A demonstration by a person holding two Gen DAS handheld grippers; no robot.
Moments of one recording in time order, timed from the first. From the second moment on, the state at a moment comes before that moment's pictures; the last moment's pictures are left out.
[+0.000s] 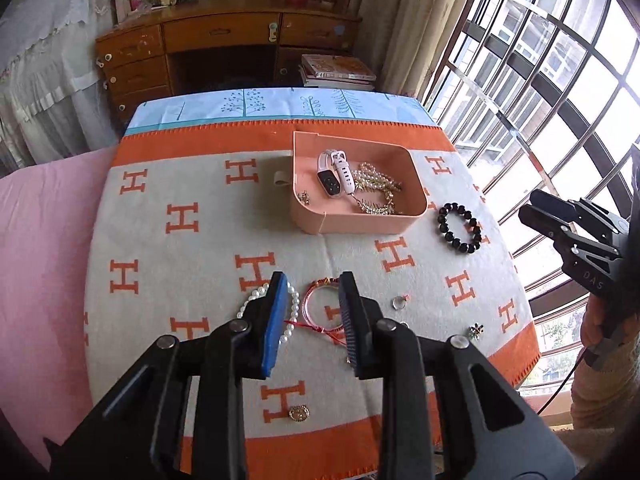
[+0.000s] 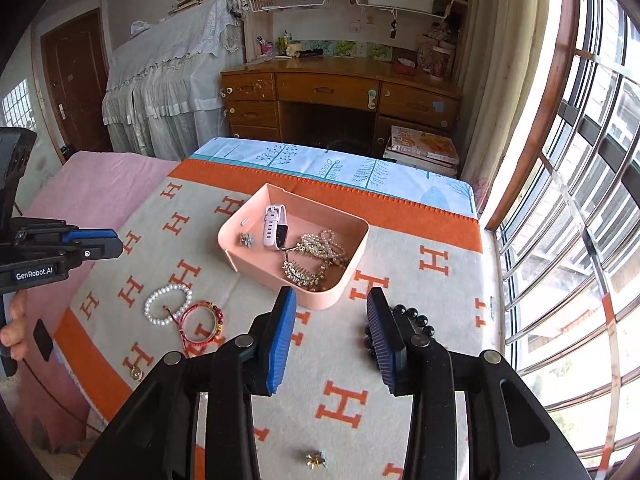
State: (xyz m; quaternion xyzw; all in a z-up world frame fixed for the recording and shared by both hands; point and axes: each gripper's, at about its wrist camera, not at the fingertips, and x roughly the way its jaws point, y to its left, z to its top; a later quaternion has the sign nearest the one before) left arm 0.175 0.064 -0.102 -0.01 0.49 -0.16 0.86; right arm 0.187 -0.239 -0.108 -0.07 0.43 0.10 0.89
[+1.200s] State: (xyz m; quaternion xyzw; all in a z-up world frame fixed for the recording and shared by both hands) left arm 0.240 0.103 -0.256 -0.02 0.62 -0.10 0.78; right arm 0.285 -0.293 -0.268 -0.01 0.61 0.08 0.79
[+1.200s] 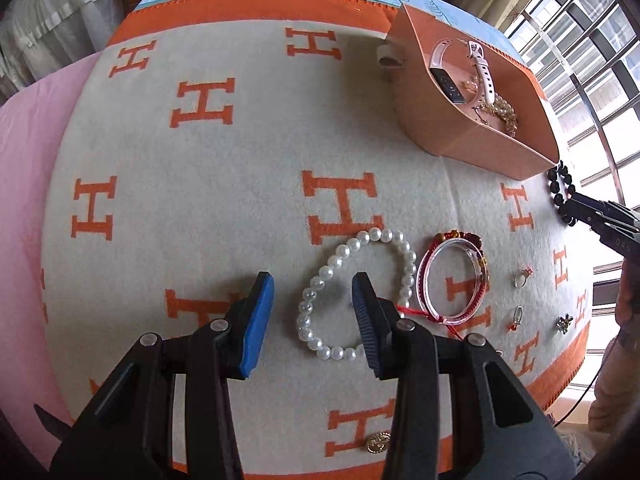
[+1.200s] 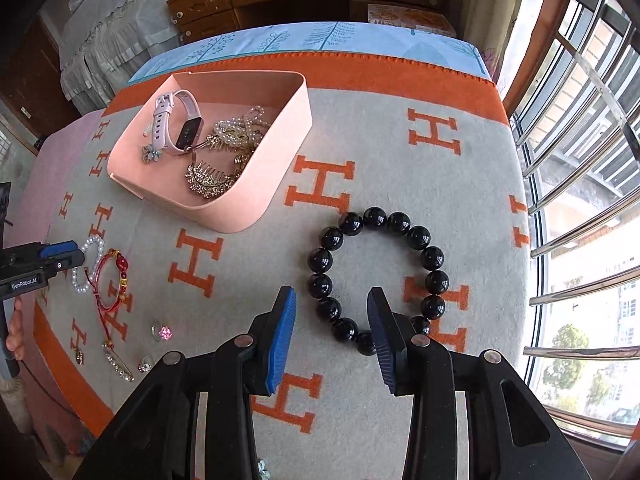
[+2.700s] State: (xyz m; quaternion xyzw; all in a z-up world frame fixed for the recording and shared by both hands) left arm 0.290 -0.017 -0.087 -0.02 0.48 -0.16 0.86; right arm 0.288 -0.226 -0.087 0.03 0.43 0.11 0.89
